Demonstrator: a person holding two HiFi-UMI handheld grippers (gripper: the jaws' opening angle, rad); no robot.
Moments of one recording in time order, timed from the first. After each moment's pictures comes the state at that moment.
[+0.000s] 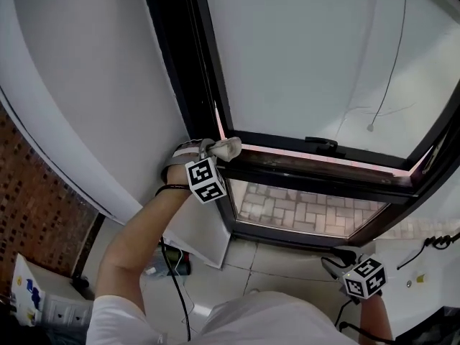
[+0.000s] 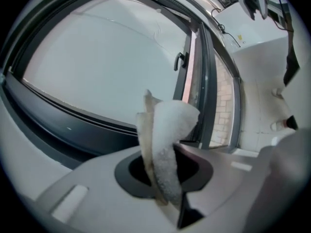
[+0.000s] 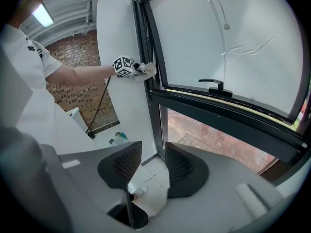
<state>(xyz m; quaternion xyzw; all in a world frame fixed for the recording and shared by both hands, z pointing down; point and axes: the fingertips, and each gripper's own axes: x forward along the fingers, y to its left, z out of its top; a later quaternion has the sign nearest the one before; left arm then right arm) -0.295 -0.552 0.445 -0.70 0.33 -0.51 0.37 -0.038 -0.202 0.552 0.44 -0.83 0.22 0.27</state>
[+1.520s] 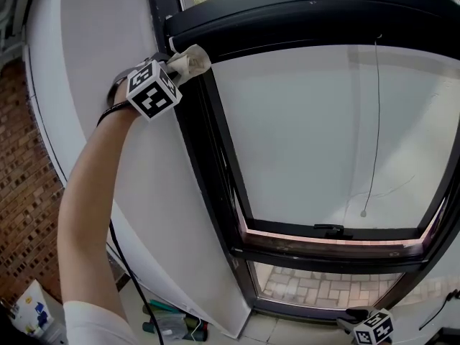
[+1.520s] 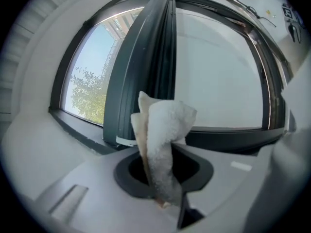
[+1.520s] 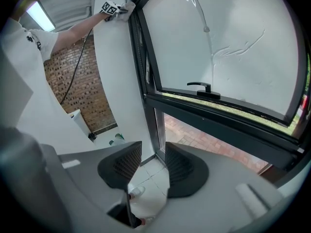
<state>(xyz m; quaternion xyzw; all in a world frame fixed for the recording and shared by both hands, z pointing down) -0.328 -0.568 -0.119 -0.56 0.50 -0.41 0.52 0.014 -0.221 0.547 0.44 -0.83 0.22 0.26</state>
